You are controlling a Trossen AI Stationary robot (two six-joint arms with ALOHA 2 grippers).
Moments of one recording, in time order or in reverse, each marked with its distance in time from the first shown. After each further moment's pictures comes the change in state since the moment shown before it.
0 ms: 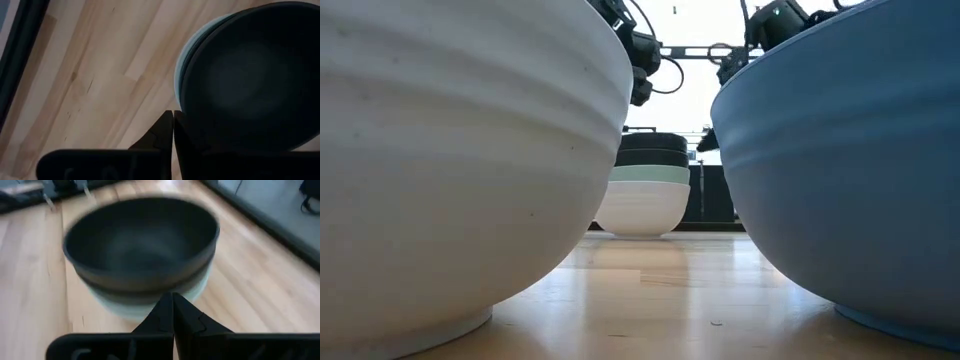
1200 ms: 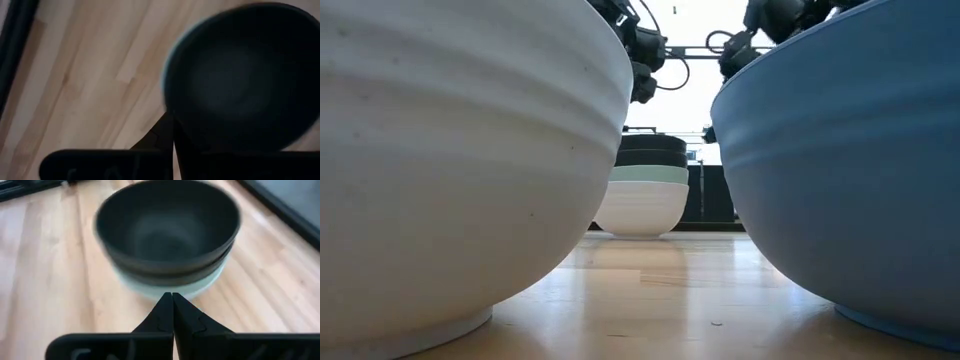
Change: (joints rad) left arm -0.042 0.000 0.000 0.010 -0.007 -0.014; right arm 0.046 -0.054 0.073 -0.217 -0.042 0.016
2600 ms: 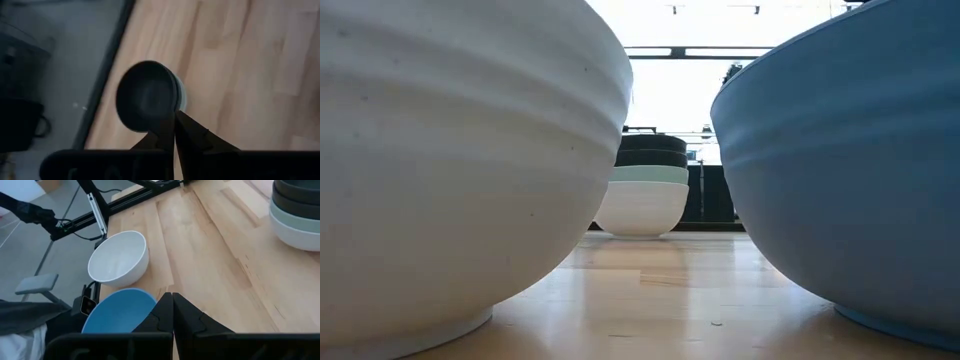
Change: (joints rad) left arm -0.820 -0.268 0.000 -0.012 -0.800 -0.405; right arm 0.844 -0.207 0.000 -0.175 0.436 0.562
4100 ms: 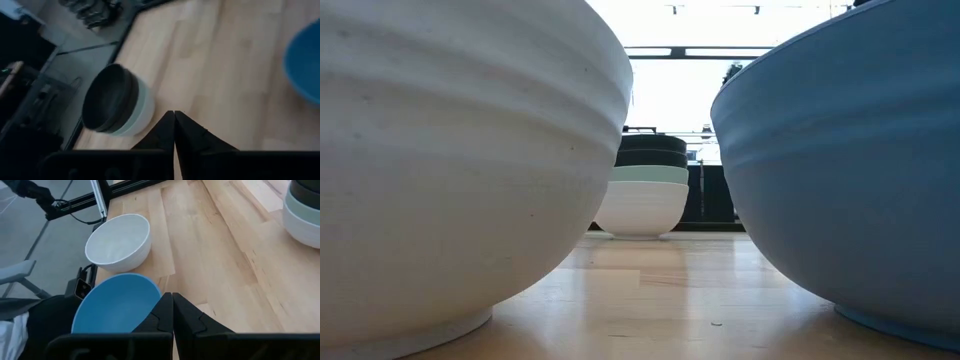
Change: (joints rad) left arm -0.333 -0.009 -0.524 0.337 -0.333 -0.309; right arm 0.036 0.070 0.000 0.017 0.006 -0.045
